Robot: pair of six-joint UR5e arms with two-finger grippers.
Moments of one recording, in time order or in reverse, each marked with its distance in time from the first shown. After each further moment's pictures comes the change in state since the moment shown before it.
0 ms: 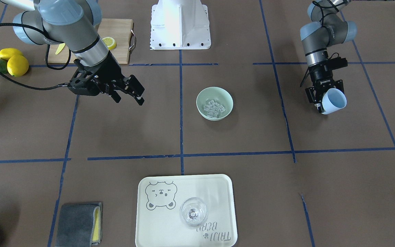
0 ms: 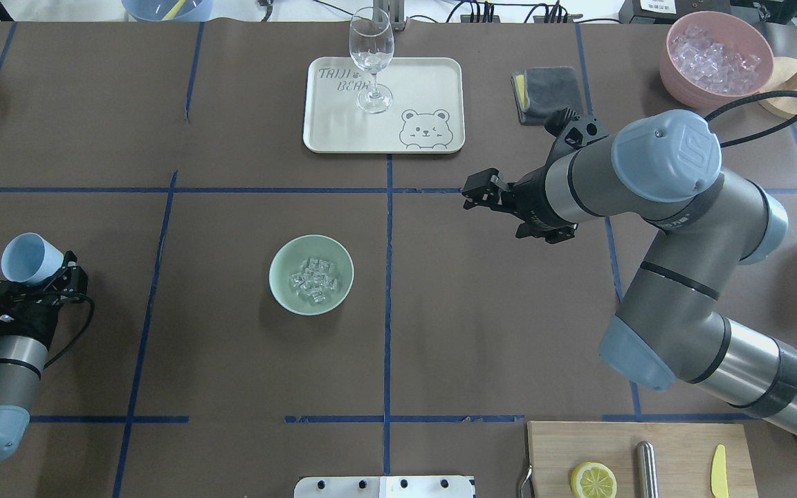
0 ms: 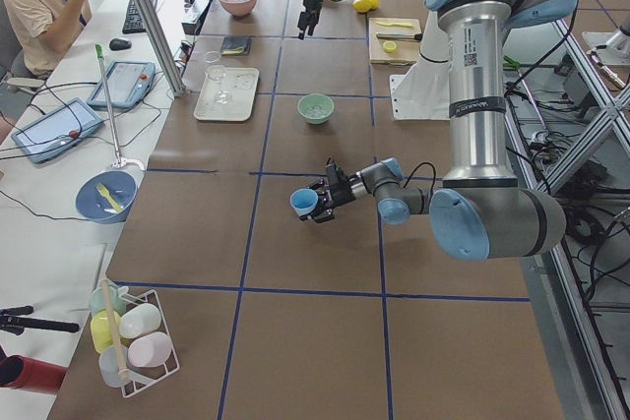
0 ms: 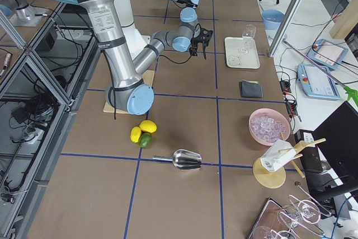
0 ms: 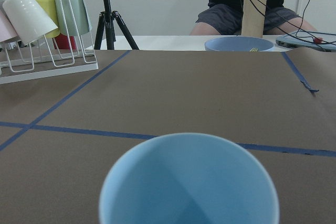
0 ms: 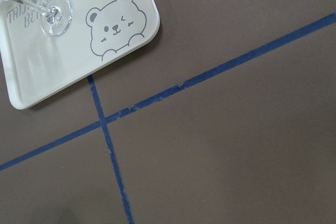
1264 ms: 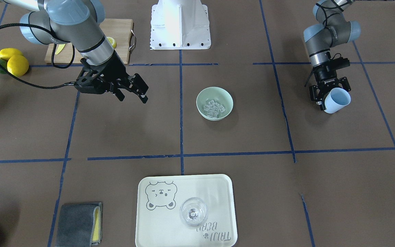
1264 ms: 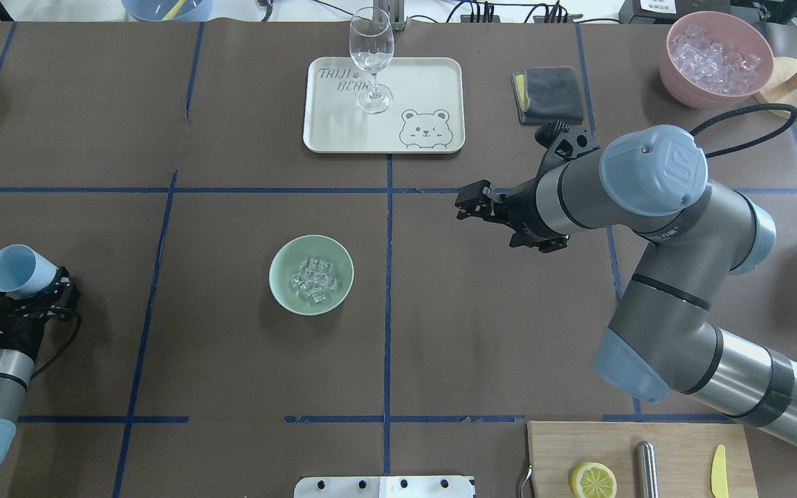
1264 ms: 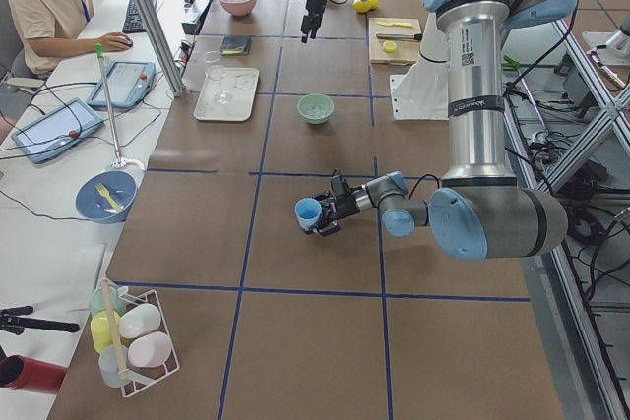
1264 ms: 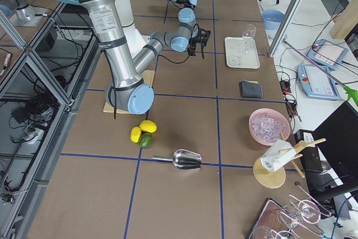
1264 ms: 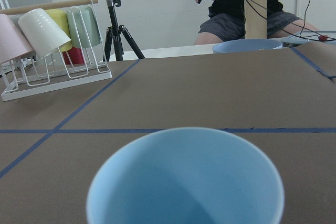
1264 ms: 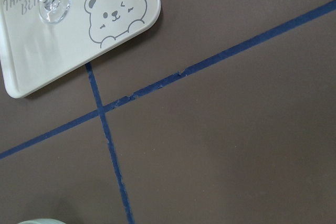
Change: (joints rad) left arm 0.038 0.047 0.037 -0.016 -0.015 0.007; right arm -0.028 0.002 -0.003 0.002 -0.019 0.002
